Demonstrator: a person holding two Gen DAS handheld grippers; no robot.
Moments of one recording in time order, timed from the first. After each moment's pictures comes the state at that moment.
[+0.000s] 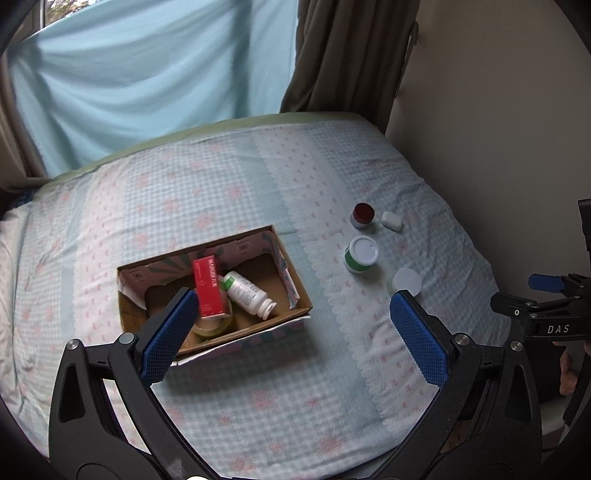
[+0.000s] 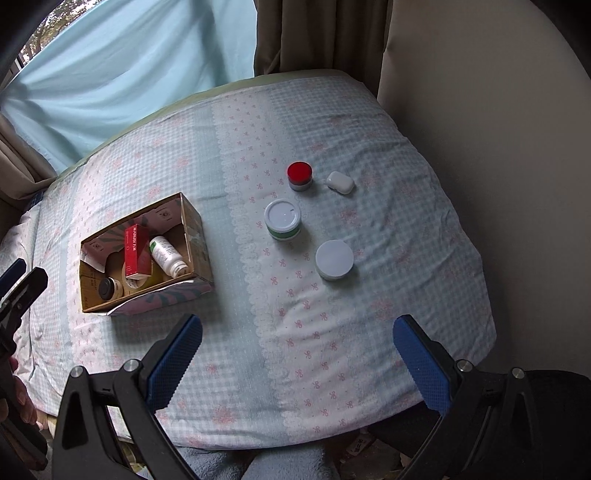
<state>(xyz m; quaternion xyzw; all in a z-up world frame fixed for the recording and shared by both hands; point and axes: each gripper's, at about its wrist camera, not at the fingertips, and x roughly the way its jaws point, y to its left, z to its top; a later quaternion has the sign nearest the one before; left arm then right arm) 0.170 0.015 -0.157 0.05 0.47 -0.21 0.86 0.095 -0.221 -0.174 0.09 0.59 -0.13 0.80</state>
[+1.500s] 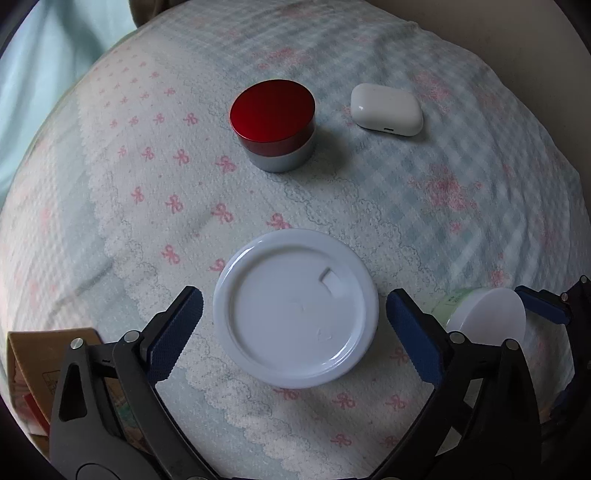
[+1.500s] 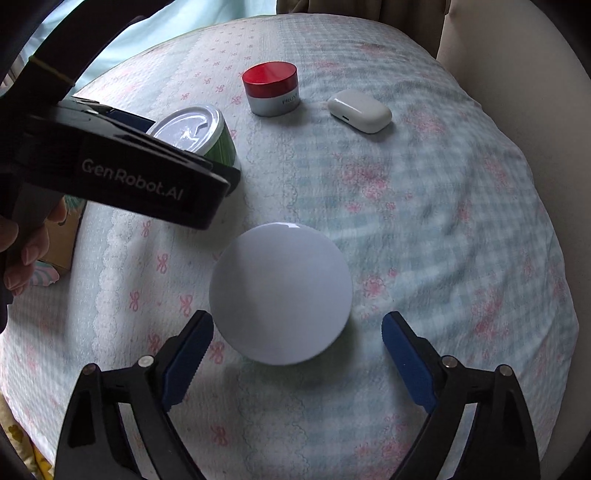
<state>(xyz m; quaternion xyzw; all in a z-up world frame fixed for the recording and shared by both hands) 0.306 -0.255 -0.471 0.24 0.57 -0.27 0.74 0.164 -0.305 -0.453 0.03 0.58 -0.03 0.82</state>
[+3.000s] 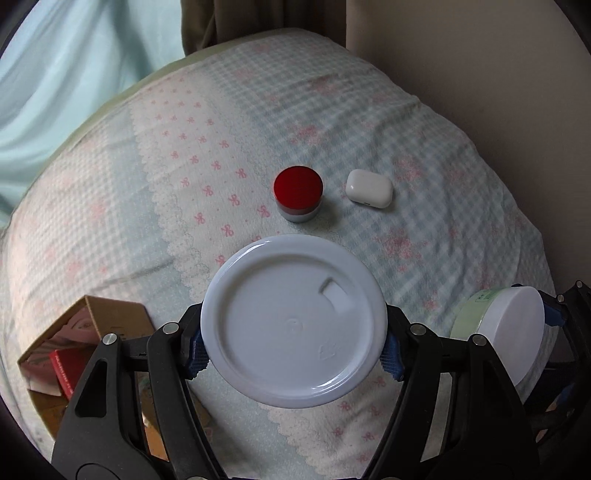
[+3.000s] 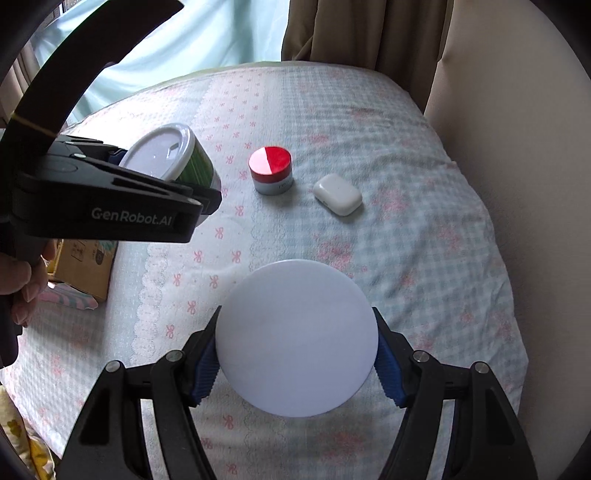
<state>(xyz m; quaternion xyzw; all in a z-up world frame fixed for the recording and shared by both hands) 0.288 -0.228 -0.348 0.16 0.54 -0.24 0.79 0.159 -0.313 -0.340 0.00 0.53 -0.03 0.85</state>
